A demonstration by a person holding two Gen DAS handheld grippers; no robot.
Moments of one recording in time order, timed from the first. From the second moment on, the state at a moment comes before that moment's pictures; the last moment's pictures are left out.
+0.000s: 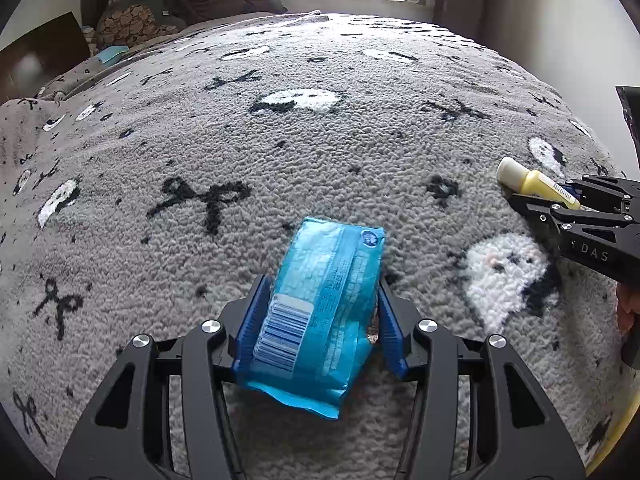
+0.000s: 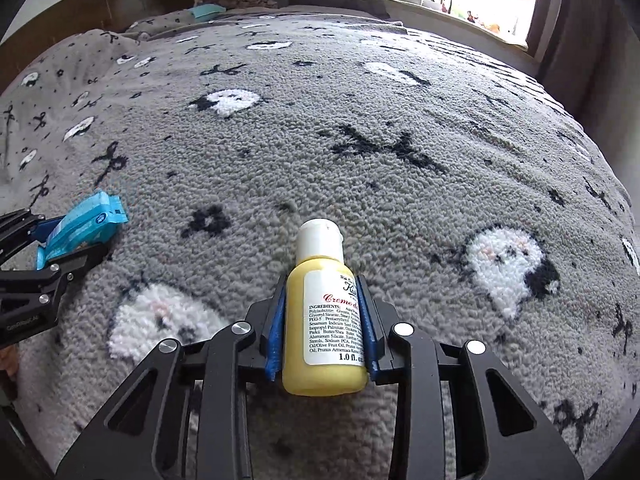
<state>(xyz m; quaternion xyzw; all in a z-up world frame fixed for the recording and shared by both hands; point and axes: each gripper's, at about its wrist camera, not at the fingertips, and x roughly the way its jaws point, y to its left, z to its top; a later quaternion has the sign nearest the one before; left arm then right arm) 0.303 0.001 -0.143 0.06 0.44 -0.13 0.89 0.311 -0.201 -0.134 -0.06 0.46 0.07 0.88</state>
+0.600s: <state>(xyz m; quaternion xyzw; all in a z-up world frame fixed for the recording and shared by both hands) 0.154 -0.025 -0.134 0.05 0.43 -0.20 0.88 0.144 -0.227 -0.127 0.00 0.46 0.05 0.89</state>
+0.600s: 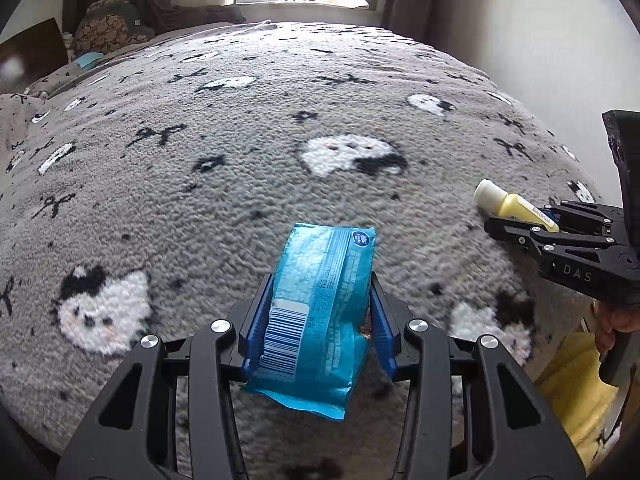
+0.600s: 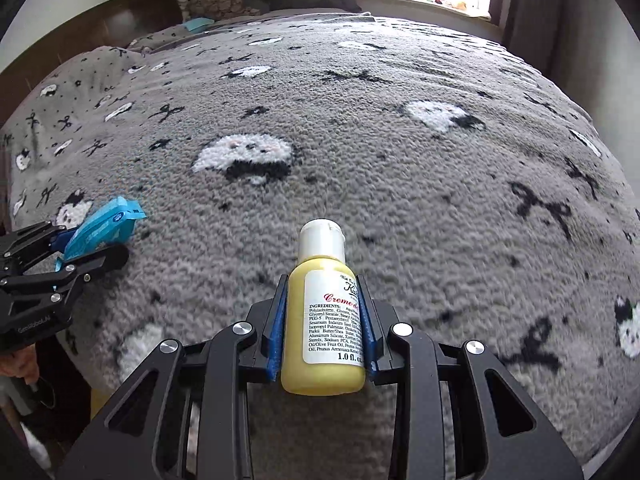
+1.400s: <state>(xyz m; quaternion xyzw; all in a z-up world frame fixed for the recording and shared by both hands) 0.001 -0.032 -0.149 0.05 0.42 -0.23 0.87 -0.028 -0.217 -0.137 0.05 0.43 0.10 0.89</state>
